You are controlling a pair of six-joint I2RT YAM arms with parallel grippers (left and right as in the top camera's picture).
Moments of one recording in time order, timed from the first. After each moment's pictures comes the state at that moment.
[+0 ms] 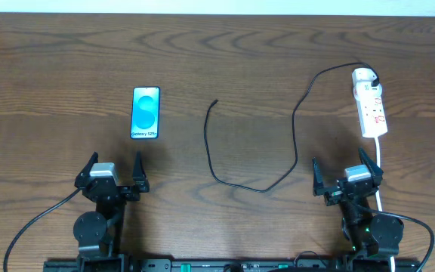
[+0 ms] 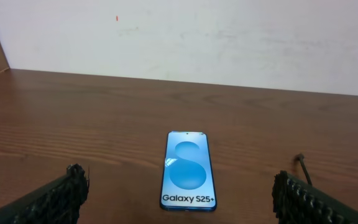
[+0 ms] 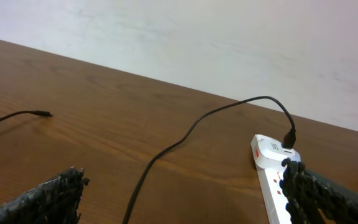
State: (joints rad) left arm 0.06 0.01 0.01 -0.10 0.07 -0.07; right arm -0.04 0.01 0.01 -0.05 -0.24 -0.19
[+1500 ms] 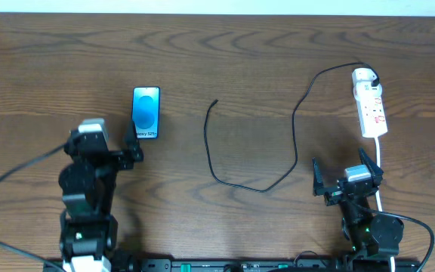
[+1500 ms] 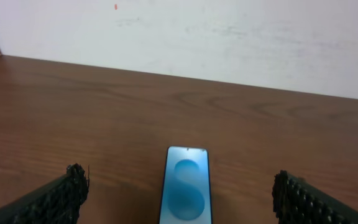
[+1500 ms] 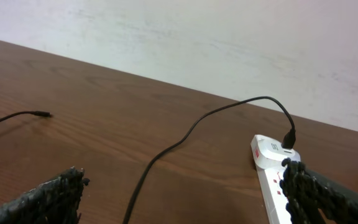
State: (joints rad) left arm 0.06 0.66 0.38 0.05 0.05 -0.10; right arm -0.04 0.01 0.01 -0.05 -0.24 -0.19
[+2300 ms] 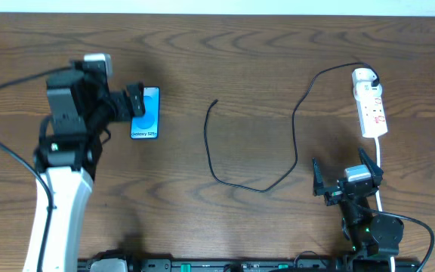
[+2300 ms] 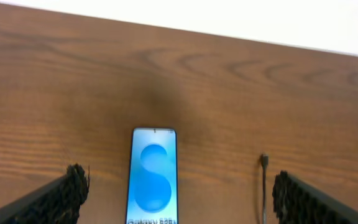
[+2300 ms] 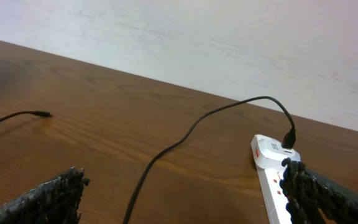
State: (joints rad) left arm 0.06 1.23 1.06 -0.46 0.21 -0.10; right arm -0.04 0.01 0.01 -0.05 -0.24 -0.19
